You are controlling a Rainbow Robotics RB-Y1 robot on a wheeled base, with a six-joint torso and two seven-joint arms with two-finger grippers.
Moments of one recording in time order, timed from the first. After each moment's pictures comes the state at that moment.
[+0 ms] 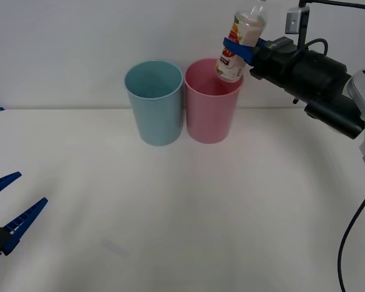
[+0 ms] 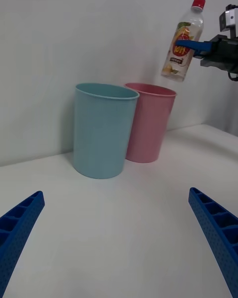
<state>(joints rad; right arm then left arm) -0.71 -0.49 0.09 -1.21 1.19 -0.64 -0.38 0.35 0.40 0.52 -1.66 -0.96 -1.22 0.00</state>
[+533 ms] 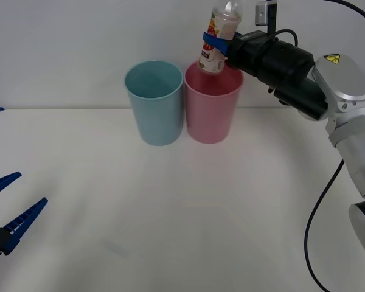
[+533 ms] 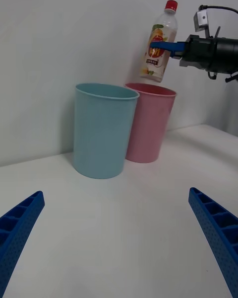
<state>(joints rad) -0.88 -0.39 0.11 -0.97 1.24 -0.60 -0.33 0.35 0.40 0.52 -1.66 -0.96 -1.22 0.00</state>
